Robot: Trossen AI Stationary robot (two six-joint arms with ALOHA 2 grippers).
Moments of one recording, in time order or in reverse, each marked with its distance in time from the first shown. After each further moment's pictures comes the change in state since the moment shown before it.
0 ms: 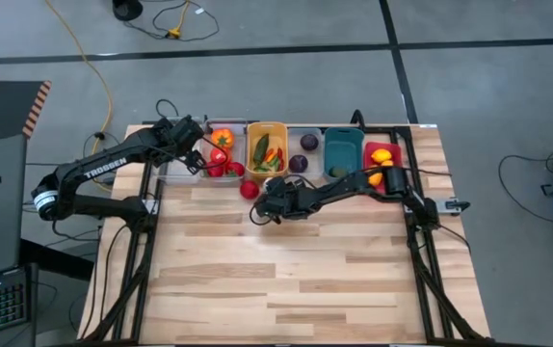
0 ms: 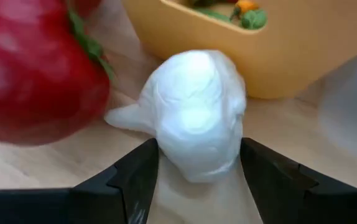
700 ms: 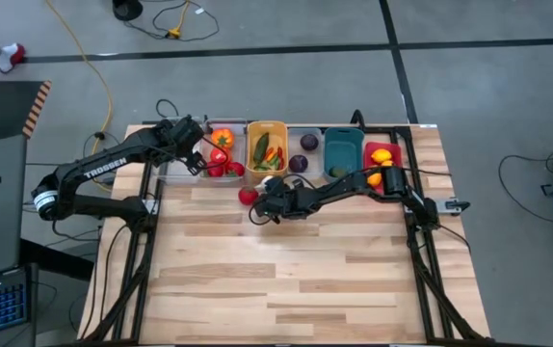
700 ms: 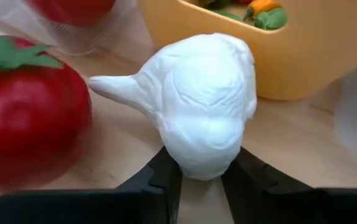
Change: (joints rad) left arm 0.001 0.000 0.000 0.000 0.044 0.000; right arm -0.005 0.013 0.000 0.047 -0.004 -0.014
